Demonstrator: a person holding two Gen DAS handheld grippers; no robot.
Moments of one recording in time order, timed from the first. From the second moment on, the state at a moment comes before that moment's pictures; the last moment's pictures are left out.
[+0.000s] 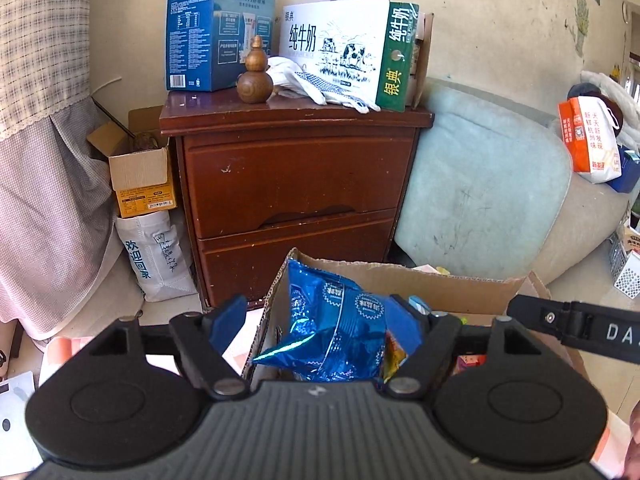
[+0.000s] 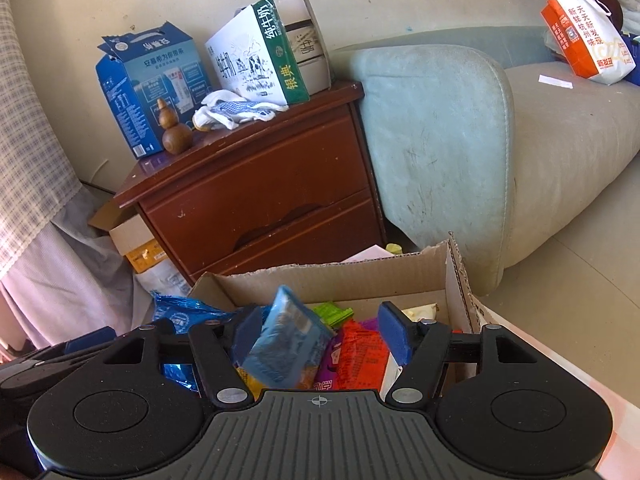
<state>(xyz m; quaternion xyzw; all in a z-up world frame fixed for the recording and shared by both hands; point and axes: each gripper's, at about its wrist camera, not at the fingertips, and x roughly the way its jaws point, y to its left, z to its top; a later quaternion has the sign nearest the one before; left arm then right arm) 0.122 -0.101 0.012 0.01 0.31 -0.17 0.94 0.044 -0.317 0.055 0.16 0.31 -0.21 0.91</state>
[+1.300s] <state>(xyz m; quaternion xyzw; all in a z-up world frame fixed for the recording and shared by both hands) 0.110 0.037 -0.035 0.08 0.40 -0.12 0.90 0.052 -0.182 0.022 0.05 0.42 -0.05 0.90</state>
